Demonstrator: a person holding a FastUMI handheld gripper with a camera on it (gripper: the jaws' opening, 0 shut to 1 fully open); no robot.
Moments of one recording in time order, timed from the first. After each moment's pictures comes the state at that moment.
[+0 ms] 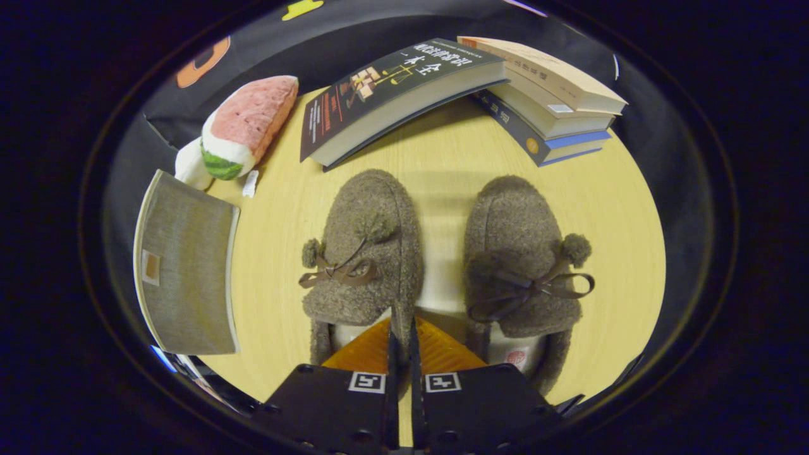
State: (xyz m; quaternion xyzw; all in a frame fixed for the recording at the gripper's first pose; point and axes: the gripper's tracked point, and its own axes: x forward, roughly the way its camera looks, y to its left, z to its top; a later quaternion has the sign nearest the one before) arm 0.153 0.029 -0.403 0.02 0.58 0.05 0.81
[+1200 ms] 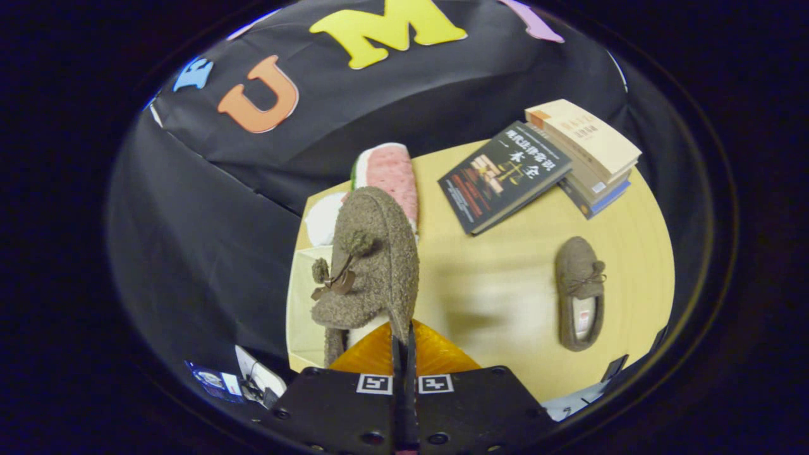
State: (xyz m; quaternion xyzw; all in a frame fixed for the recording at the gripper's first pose) arm 0.108 0.212 -0.170 0.13 0.51 0.17 0.83
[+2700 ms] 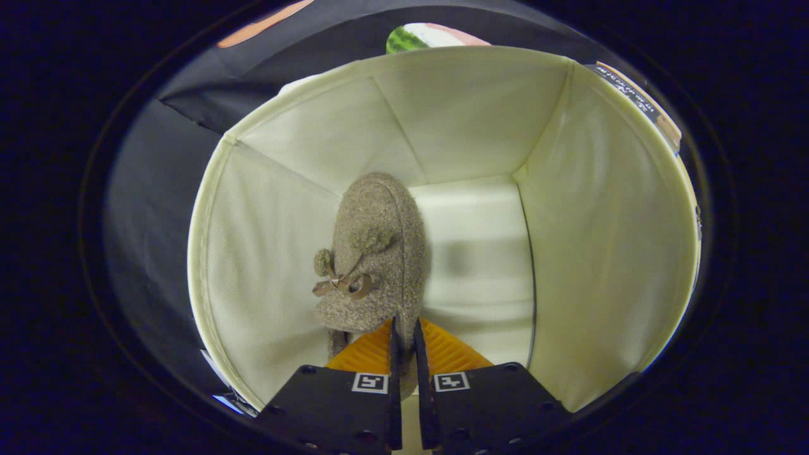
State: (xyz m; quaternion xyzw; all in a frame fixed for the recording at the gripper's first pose) arm 0.119 0.420 -0.395 0.07 0.61 0.08 0.79
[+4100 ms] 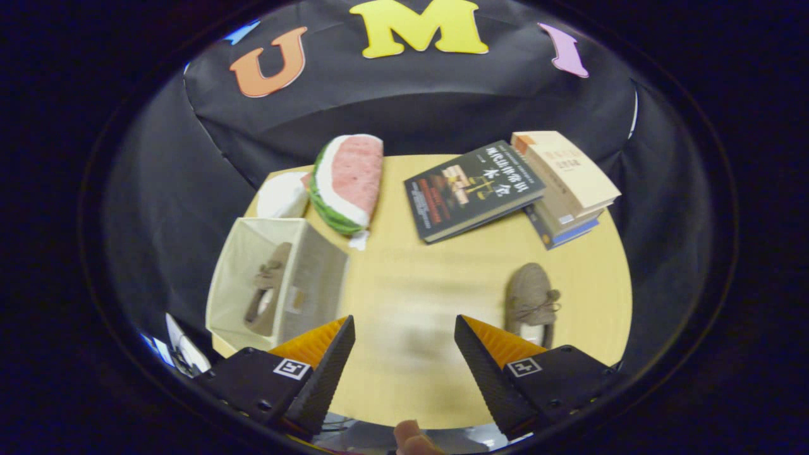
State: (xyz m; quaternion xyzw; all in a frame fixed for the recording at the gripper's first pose) arm 0.136 0.094 -0.245 -0.03 0.47 0.08 0.88
